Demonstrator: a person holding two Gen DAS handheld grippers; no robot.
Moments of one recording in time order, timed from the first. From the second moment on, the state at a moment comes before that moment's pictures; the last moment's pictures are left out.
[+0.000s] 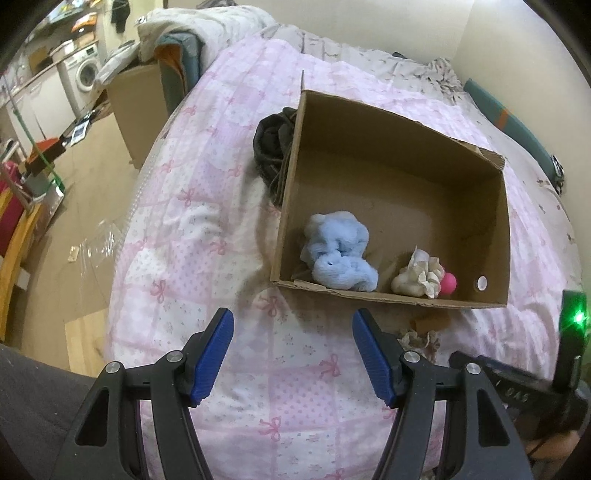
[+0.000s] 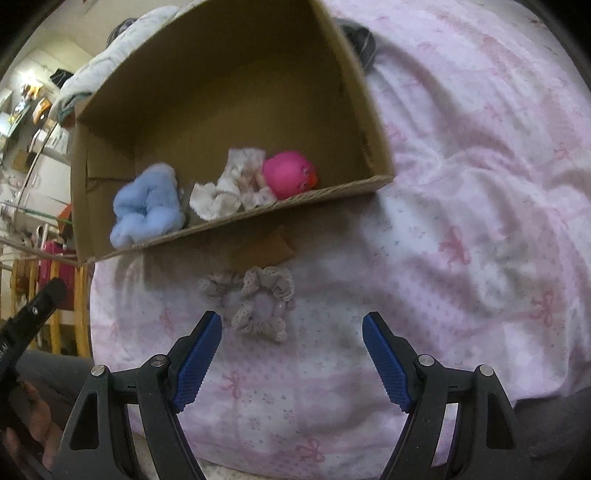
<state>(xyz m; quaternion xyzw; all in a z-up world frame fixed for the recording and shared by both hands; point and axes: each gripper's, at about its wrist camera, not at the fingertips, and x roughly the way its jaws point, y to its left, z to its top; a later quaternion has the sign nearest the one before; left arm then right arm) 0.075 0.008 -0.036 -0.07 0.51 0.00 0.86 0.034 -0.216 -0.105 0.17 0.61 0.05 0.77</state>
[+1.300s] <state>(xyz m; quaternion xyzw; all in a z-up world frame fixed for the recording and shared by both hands) 0.074 -0.005 -0.049 -0.06 0.51 -0.01 0.86 0.001 -0.146 -0.065 0.04 0.58 0.10 0.80</state>
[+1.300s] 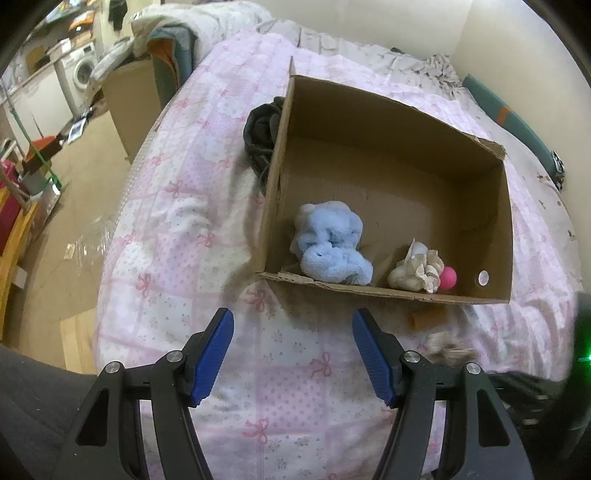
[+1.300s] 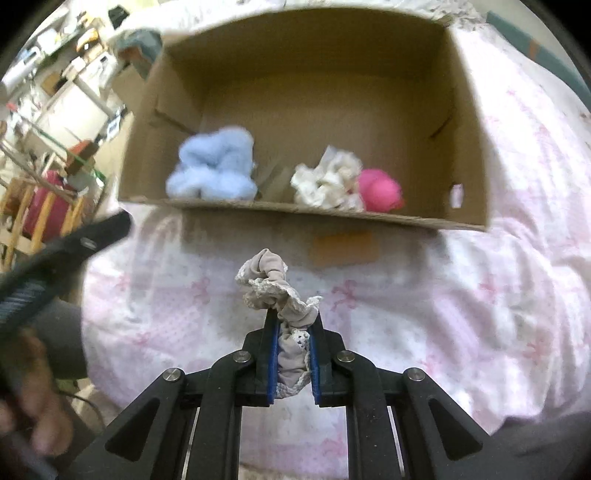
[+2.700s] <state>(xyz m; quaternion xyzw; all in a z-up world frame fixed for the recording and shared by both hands) 0.118 -0.166 -0.131 -0.04 0.53 -0.07 0.84 -0.002 -0.287 -0.049 0.27 0.50 0.02 0.82</state>
